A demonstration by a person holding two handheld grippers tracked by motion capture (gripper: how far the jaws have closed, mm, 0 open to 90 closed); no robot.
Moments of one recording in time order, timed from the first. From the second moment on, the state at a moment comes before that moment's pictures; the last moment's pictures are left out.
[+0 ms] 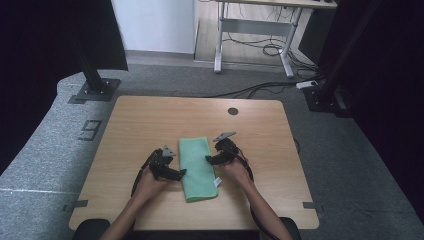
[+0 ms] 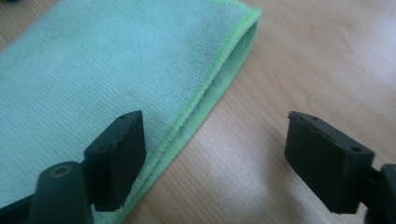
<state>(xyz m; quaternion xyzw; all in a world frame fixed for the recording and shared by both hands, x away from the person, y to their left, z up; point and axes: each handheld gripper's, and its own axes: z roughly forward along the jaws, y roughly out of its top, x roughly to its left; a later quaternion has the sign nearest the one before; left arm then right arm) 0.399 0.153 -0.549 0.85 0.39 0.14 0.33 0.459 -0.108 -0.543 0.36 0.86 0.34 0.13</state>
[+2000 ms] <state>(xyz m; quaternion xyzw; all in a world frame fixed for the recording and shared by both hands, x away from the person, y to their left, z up) 0.401 0.156 -0.549 0.85 0.39 0.14 0.33 0.503 -0.098 -0.521 0.37 0.87 0.33 0.10</state>
